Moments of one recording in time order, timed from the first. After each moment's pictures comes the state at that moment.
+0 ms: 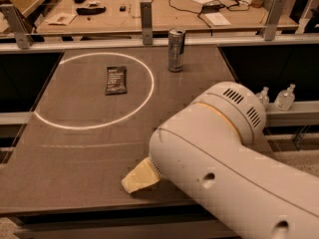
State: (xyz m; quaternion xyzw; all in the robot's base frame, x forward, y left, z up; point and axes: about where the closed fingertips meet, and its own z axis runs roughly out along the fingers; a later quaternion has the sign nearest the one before) arm 0.418 -0.024 0.812 -0.31 0.91 -0.01 0.26
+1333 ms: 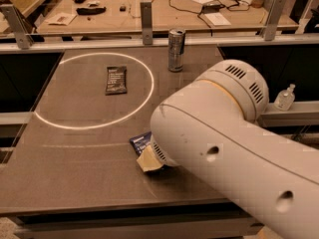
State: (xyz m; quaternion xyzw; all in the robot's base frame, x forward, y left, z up) arm 0.432 -0.029 0.830 -0.30 0.92 -0.02 0.26
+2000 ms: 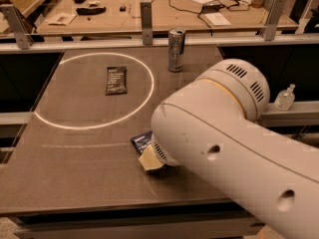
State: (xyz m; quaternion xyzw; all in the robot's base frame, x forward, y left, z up) arm 0.432 -0.029 0.831 -0.30 0.92 -0.02 0.26
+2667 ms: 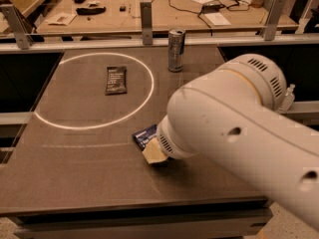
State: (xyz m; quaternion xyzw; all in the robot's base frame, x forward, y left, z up) arm 0.439 -0.029 0.839 -0.31 0.91 0.01 0.27
